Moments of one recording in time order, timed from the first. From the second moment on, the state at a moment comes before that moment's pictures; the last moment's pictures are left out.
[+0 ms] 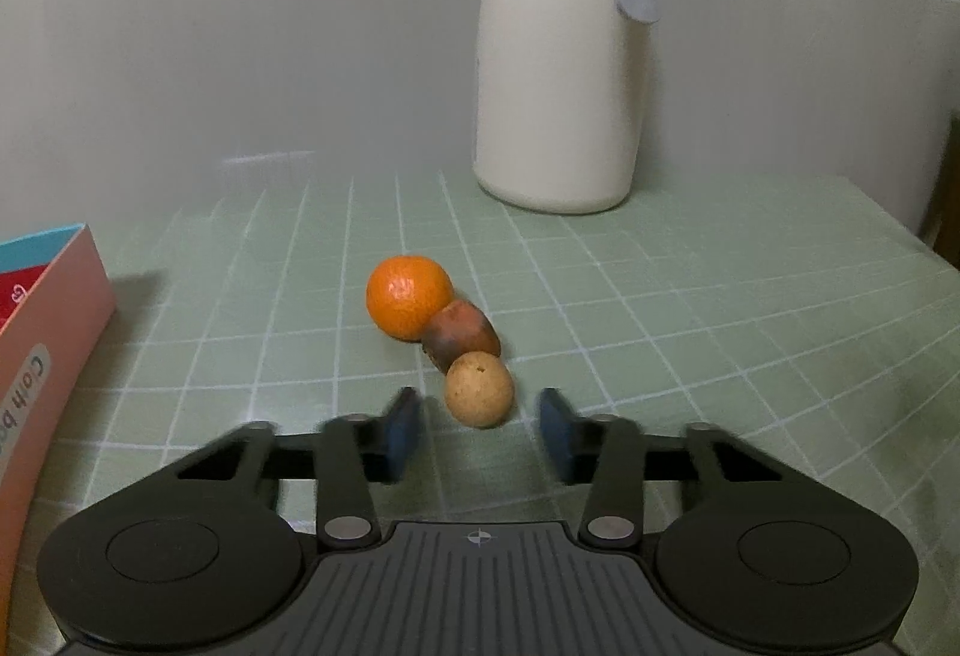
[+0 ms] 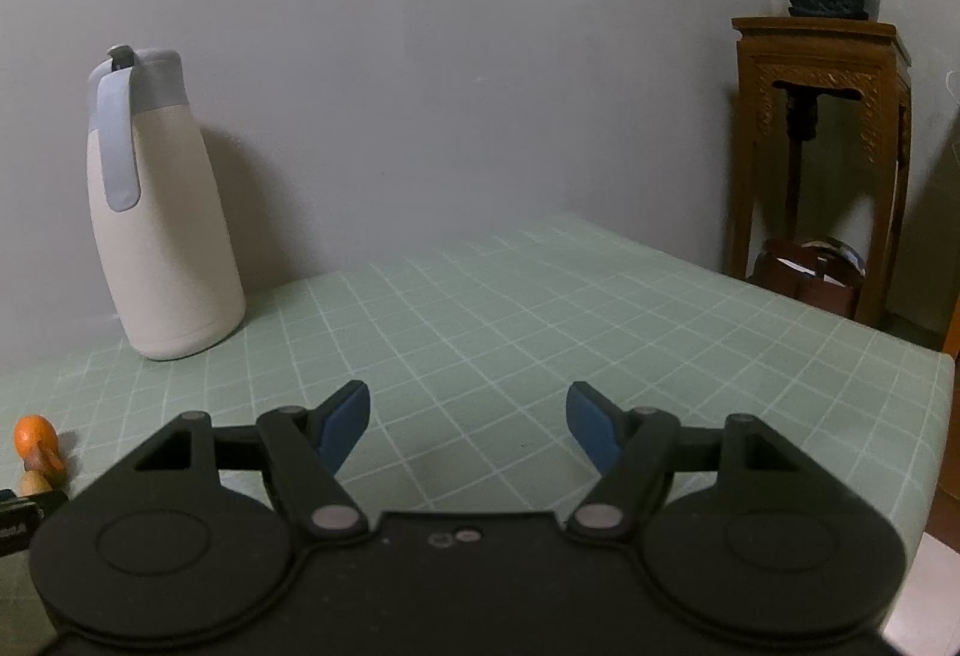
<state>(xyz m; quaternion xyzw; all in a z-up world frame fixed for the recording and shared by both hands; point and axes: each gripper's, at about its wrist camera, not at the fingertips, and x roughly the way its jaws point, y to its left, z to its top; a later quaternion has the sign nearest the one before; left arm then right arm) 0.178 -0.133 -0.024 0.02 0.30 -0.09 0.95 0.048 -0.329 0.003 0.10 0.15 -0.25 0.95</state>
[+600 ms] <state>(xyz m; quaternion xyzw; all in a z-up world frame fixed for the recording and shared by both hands) 0.142 -0.104 0.001 0.02 0.26 -0.09 0.96 0.055 -0.303 0.009 0.10 0.15 -0.22 0.96</state>
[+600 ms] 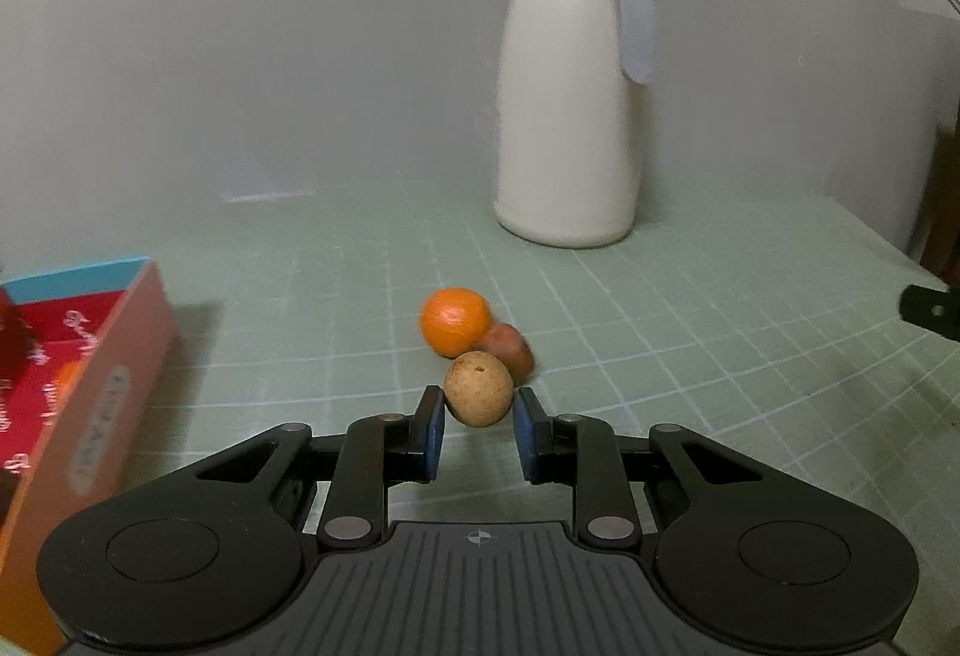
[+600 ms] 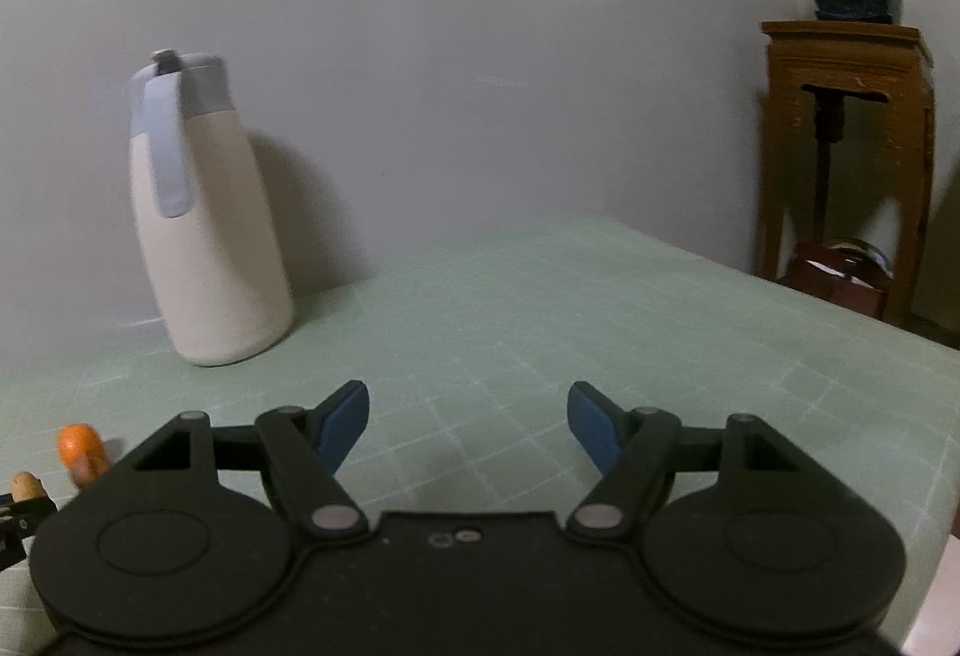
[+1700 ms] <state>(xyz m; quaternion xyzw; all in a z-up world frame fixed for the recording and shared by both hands) 0.097 -0.003 0.037 0.02 0.23 -0.04 0.97 0.073 -0.218 0.017 0.09 0.14 -0.15 0.97</state>
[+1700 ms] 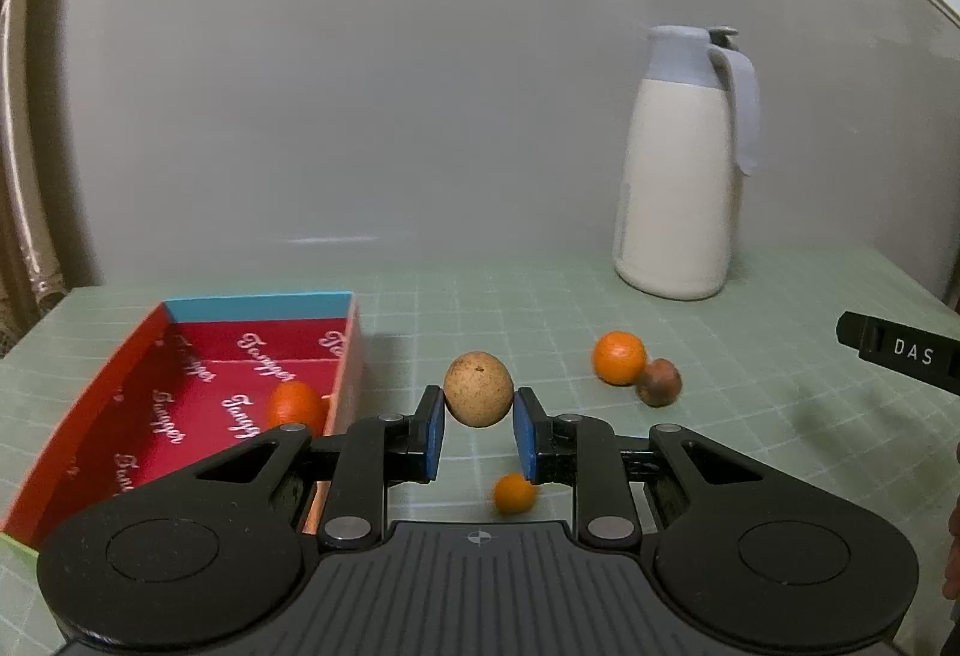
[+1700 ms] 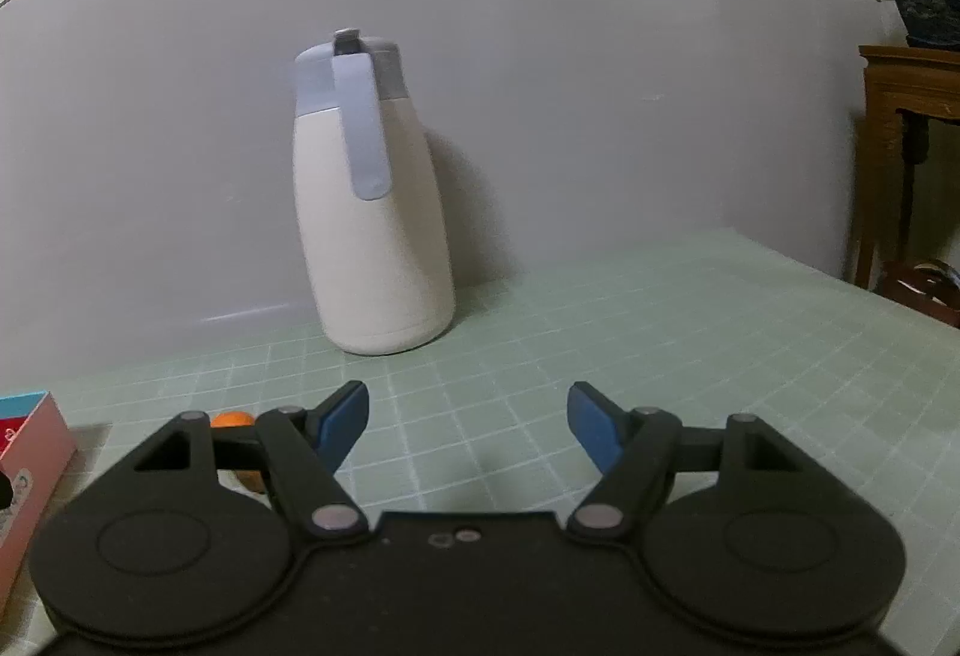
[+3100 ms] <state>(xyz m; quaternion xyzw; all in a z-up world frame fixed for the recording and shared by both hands) 0.092 0.131 0.020 -0.02 0.24 0.09 0.97 0.093 -0.123 0.012 0.07 0.15 -0.07 0.98</state>
